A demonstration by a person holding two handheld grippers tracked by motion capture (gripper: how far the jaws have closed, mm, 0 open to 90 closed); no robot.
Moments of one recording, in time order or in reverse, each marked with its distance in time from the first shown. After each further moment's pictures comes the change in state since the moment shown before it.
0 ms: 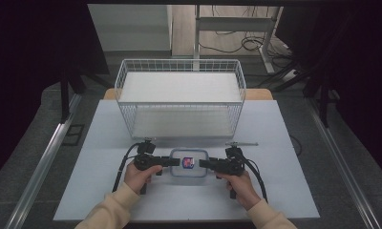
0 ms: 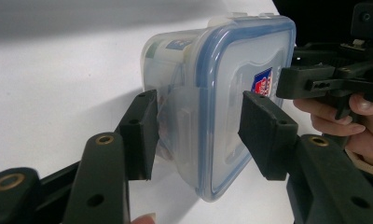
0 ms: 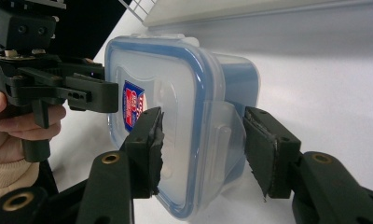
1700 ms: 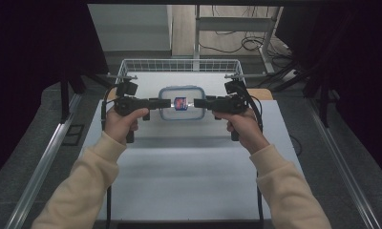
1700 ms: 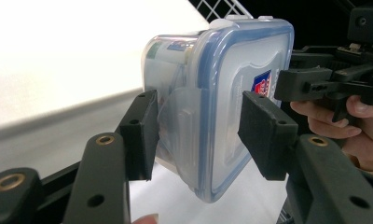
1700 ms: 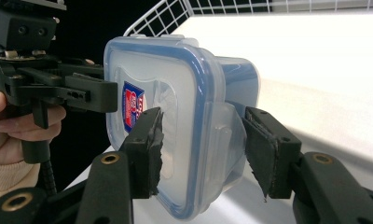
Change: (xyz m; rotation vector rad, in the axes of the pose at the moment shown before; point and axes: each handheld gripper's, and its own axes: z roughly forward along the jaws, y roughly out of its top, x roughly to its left) left arm -0.070 0.142 -0.109 -0.231 0.010 0.140; right arm 0.097 0.176 -0.054 -0.114 -0.006 -0.256
